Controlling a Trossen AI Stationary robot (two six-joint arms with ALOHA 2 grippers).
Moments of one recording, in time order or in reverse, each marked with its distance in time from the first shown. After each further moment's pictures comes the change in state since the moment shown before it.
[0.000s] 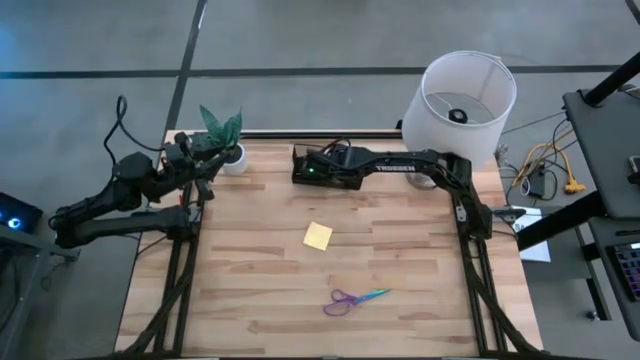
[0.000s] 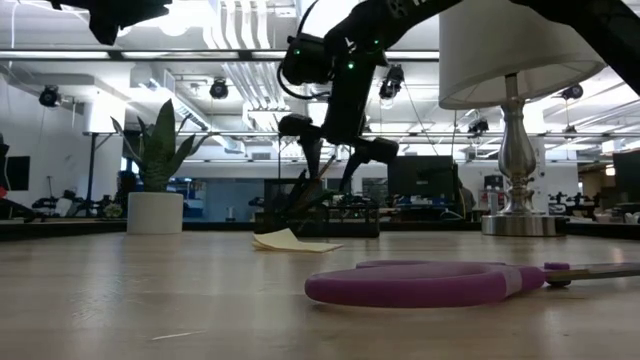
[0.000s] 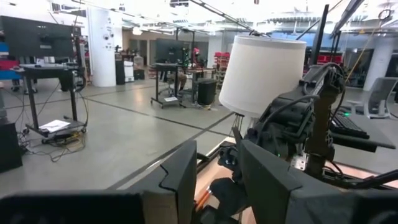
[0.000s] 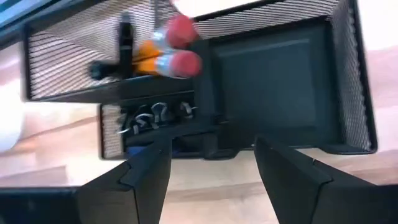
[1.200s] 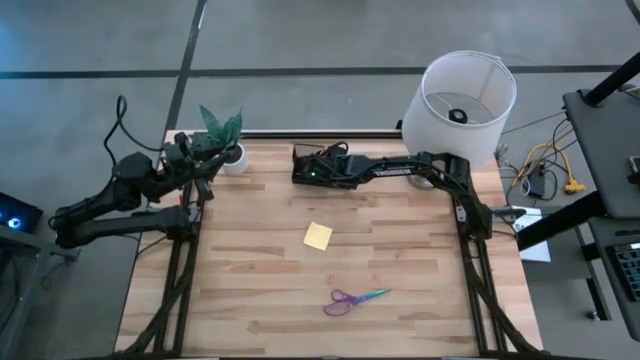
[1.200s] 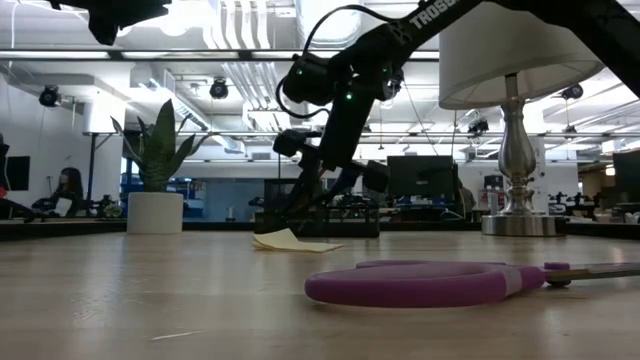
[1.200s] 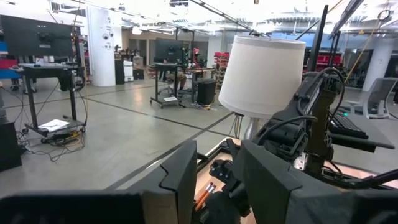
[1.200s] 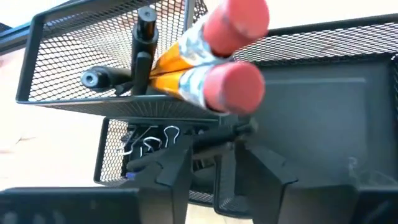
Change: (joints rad) left arm 0.000 -0.003 0.001 -0.005 0.001 -0.003; right arm -0.011 0.015 -0.155 0.316 0.091 -0.196
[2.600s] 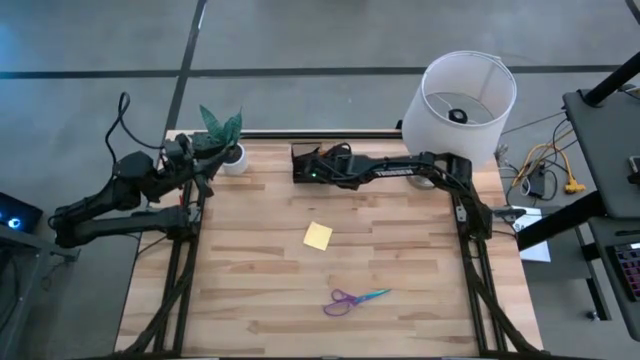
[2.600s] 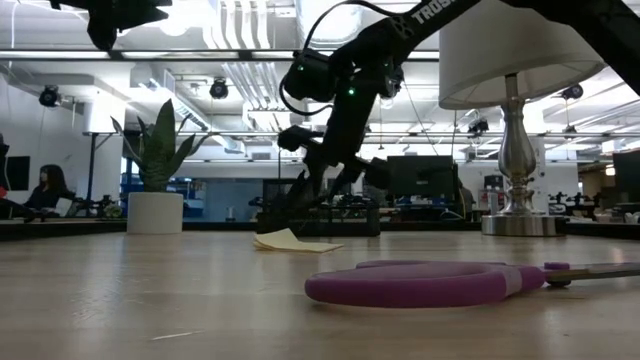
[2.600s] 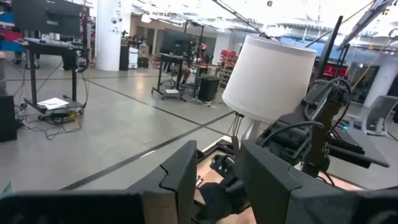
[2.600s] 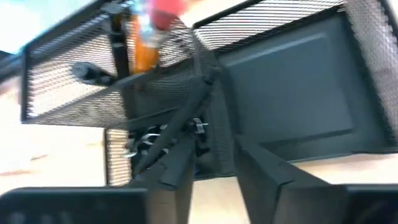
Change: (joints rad) left arm 0.000 0.015 0.017 -0.026 -0.033 -0.121; right arm 0.005 -0.017 0.000 -0.041 0.021 0.133
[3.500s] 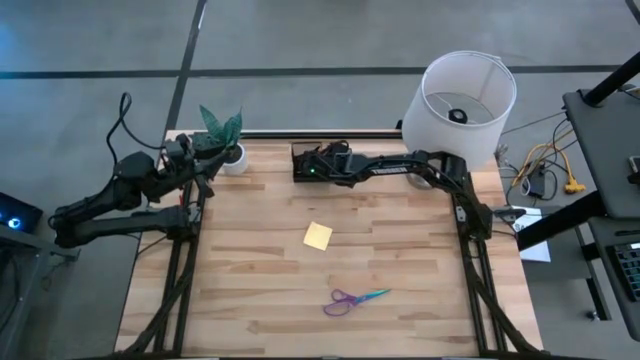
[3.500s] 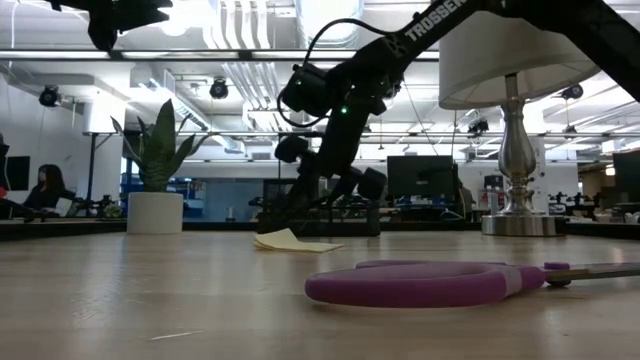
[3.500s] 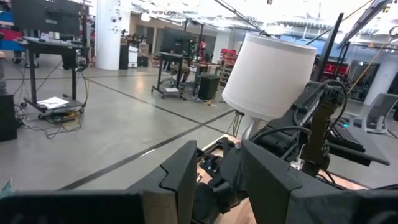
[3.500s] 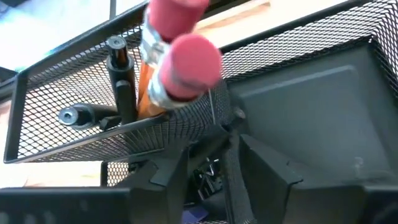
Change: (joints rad) left arm 0.000 0.001 -0.005 0.000 0.000 0.002; right arm -0.034 0.056 0.000 0.119 0.059 -0.084
